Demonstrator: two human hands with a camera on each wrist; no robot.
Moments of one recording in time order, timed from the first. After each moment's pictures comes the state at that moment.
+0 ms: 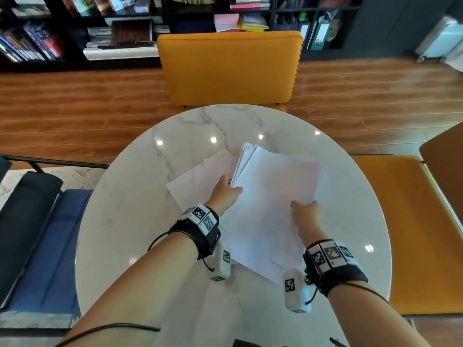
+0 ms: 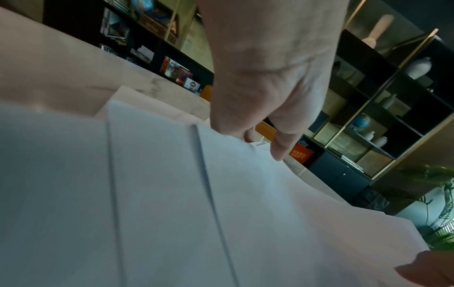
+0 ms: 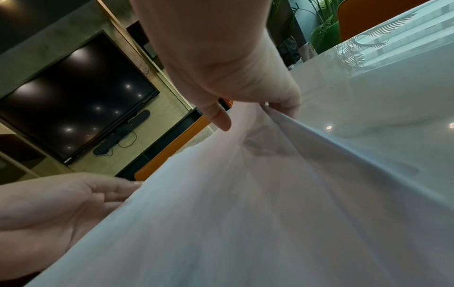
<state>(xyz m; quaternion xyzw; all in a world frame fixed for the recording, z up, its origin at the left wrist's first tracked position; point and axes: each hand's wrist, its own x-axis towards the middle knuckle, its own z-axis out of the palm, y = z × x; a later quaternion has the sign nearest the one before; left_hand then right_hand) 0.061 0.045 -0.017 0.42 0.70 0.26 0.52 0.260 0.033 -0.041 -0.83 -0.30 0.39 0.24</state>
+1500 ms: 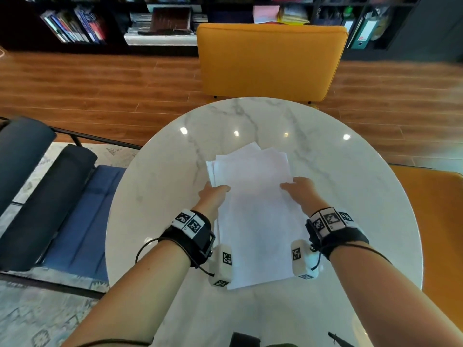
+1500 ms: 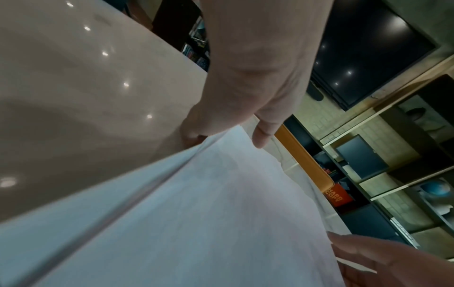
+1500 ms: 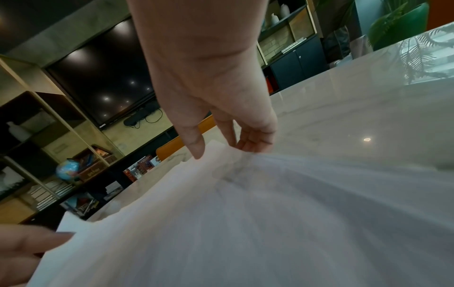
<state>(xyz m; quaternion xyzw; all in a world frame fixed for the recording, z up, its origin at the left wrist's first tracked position) -0.019 0.010 -0.063 0.13 0.75 0.36 0.54 0.198 0.074 -0.021 -0.72 -0.45 0.50 0.15</state>
